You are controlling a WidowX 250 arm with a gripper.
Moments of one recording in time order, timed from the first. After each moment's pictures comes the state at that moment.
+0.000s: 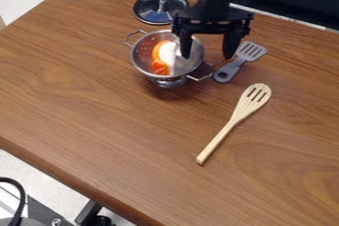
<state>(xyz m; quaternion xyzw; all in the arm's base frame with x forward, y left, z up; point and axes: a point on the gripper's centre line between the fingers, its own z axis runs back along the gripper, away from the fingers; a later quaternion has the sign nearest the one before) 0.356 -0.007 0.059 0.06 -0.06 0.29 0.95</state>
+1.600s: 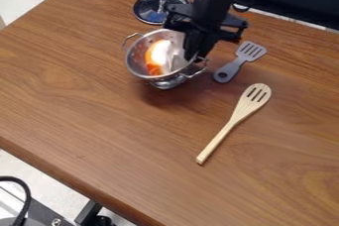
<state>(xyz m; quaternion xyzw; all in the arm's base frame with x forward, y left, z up) 0.330 0.001 0.071 0.17 -0.02 0.29 0.94</state>
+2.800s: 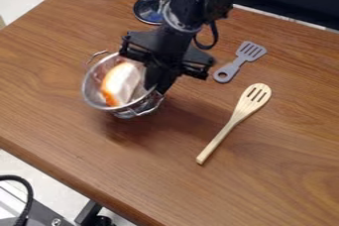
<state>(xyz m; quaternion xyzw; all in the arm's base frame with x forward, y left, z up) 0.258 0.011 0.073 0.17 -0.06 0.21 0.96</state>
